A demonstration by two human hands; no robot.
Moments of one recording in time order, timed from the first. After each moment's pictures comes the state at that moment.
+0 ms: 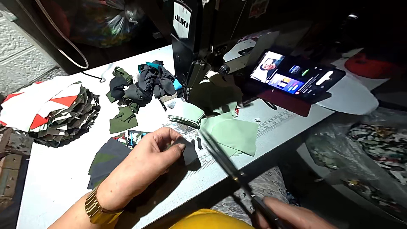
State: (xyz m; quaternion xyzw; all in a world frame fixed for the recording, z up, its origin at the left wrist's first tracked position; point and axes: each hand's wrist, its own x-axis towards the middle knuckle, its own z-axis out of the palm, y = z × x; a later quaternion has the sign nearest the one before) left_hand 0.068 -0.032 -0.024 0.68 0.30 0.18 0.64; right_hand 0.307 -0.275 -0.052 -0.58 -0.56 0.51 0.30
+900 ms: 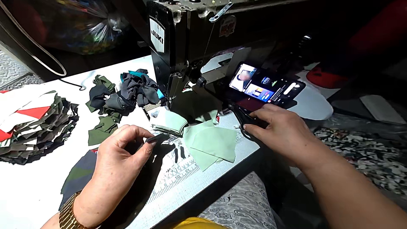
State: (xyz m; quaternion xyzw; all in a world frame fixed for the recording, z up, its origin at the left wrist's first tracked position) left_hand 0.072 -0.017 -0.037 0.81 0.32 0.38 0.31; right_hand 0.411 -0.171 -0.040 -0.79 -0.57 -0.06 0.20
